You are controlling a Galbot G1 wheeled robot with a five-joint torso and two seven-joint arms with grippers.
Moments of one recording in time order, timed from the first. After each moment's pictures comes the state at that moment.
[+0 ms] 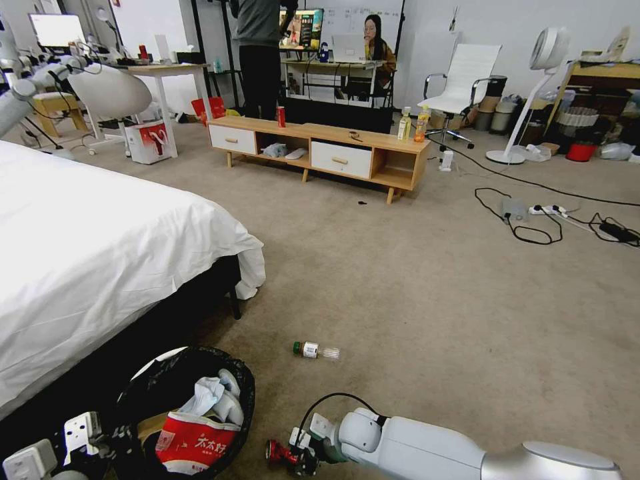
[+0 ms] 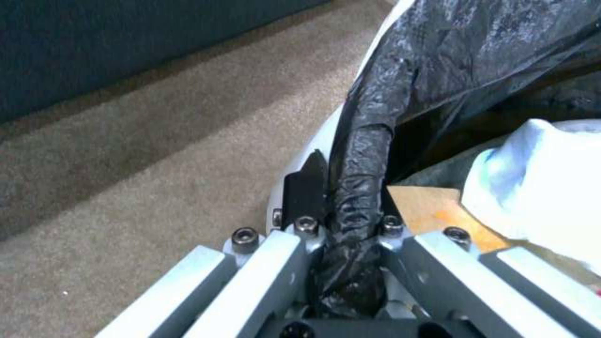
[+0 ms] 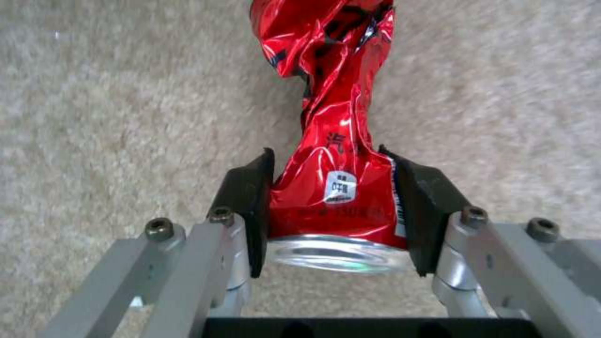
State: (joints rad) left arm 1.68 -1.37 -0.98 -2.21 -0.75 0.74 -0.20; right arm -0.42 1.23 -1.00 1.10 0.59 -0.36 -0.29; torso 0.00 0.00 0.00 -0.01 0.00
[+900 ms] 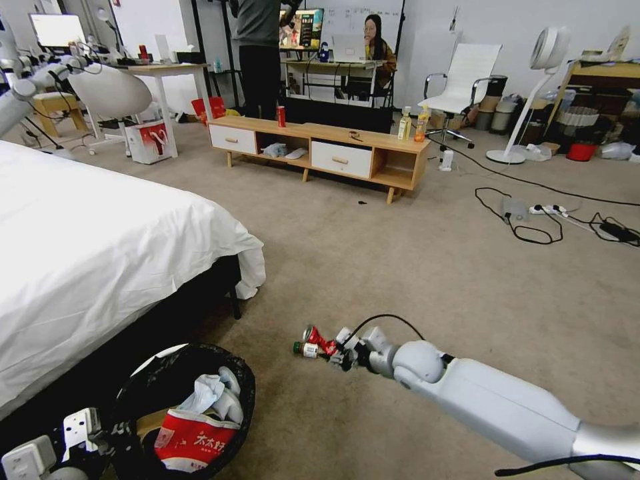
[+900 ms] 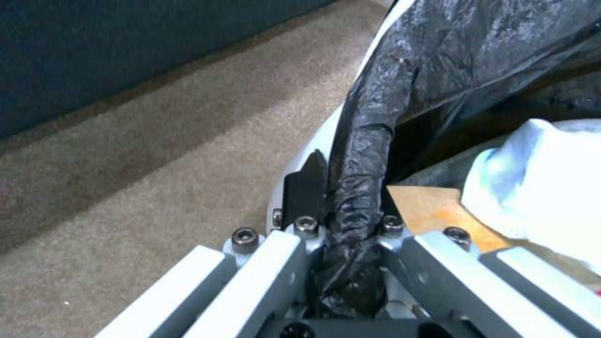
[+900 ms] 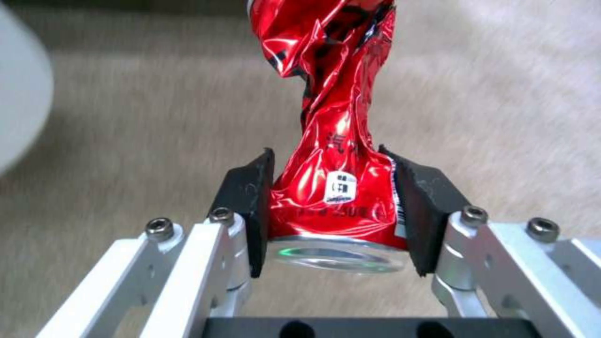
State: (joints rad) left arm 1.68 -1.35 -0.97 -2.23 -0.76 0.74 -0.21; right arm -0.34 0.90 -0.64 1.44 0.71 -0.24 -0.14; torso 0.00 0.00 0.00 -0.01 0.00
